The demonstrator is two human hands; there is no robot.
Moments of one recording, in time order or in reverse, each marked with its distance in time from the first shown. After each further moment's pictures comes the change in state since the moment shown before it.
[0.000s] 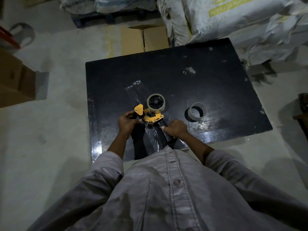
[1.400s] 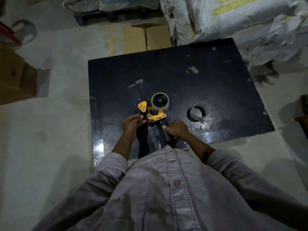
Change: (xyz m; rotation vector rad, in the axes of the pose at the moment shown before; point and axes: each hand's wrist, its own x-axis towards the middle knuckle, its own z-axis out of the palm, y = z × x) left_hand -0.014 -0.001 0.015 -0.477 0.000 -0.257; right_hand -0.026 -0.012 -0.015 0.069 -0.007 -0.038
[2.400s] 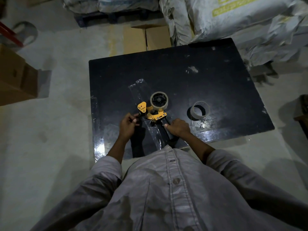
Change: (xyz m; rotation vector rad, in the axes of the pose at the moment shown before) left_hand 0.000 -0.005 -0.041 0.541 -0.163 0.484; right_hand -0.010 -0.002 -0.002 0.023 0.050 -0.008
